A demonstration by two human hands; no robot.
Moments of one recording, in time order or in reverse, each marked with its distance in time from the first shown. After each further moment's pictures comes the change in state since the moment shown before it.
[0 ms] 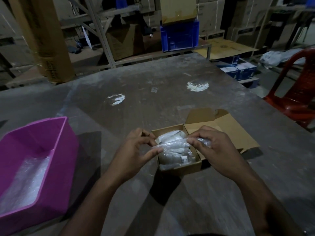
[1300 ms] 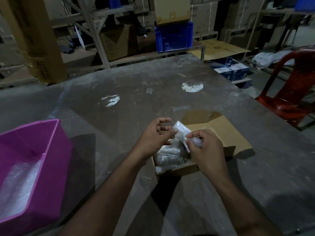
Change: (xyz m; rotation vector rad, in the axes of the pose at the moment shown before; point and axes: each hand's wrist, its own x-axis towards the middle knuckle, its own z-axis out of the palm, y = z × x) left_hand 0.068 0.016 0.056 -0.711 -0.085 -0.343; right_hand 0.003 0.011 0.036 -0.099 0.345 0.279
